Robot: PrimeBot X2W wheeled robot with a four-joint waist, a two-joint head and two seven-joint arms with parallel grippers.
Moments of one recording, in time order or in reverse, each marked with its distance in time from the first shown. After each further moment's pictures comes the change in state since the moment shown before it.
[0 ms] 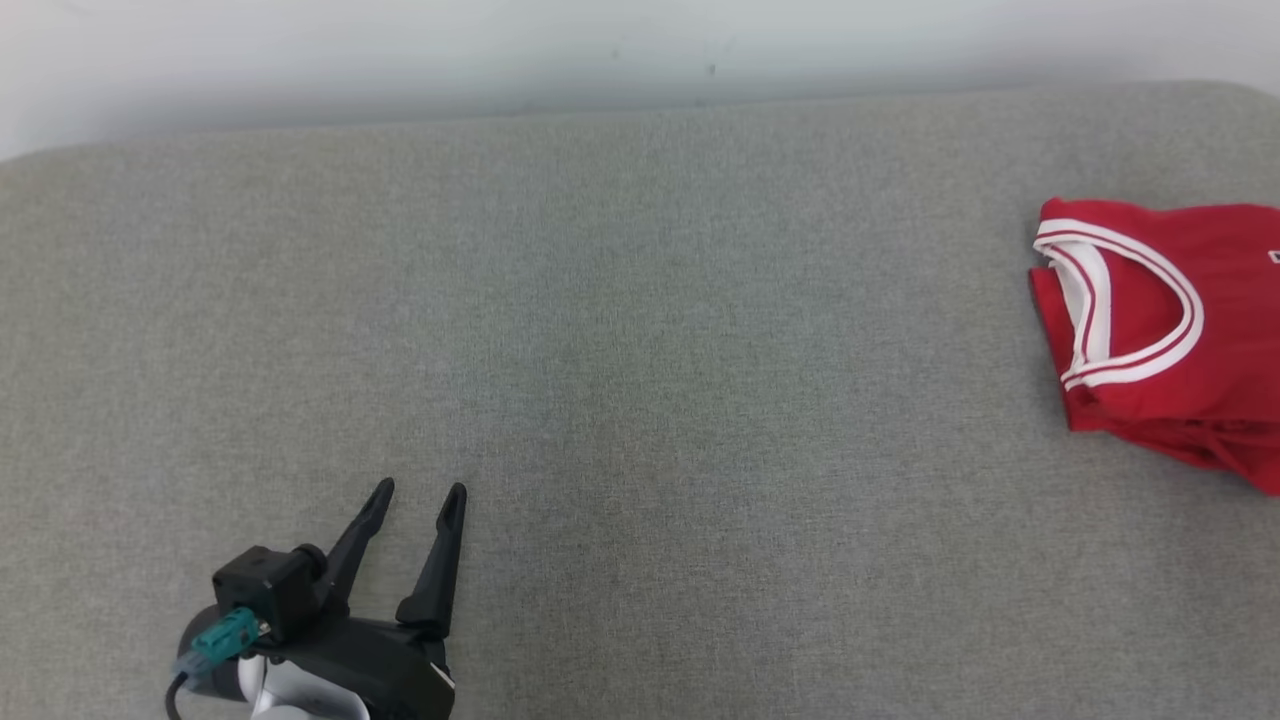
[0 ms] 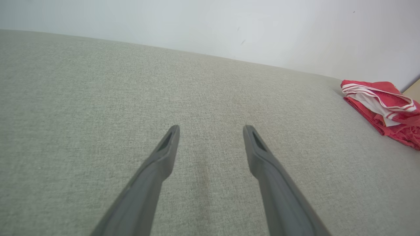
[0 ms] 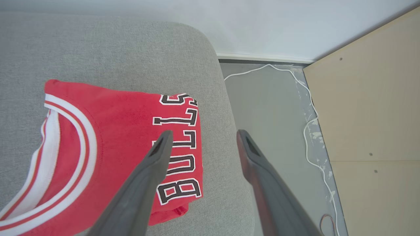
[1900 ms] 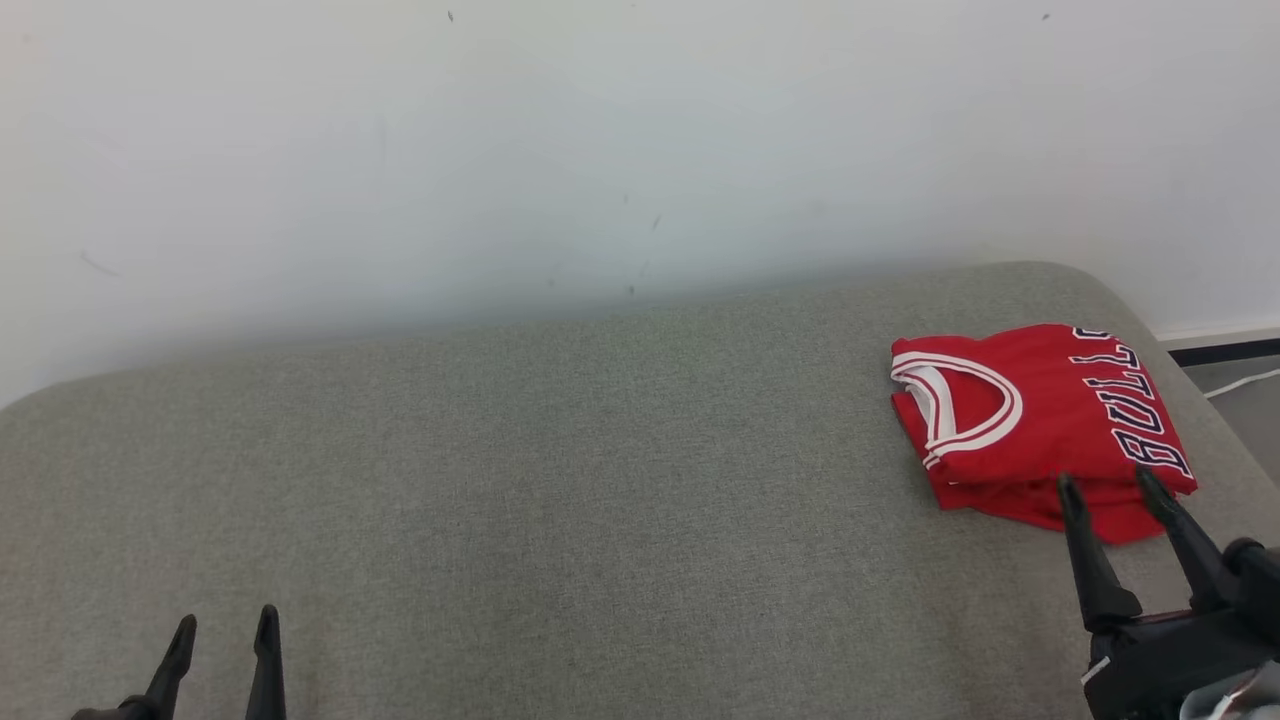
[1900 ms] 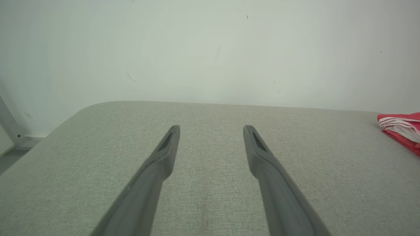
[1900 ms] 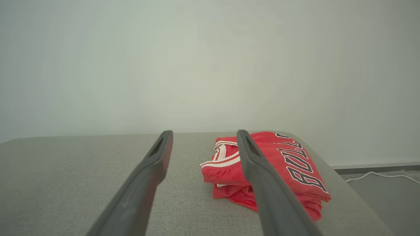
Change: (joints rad) left arm 0.314 0.016 0.326 -0.049 0.170 0.047 -0.033; right arm 1.045 0.318 -0.380 -0.653 -0.068 -0.016 -0.971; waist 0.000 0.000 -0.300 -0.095
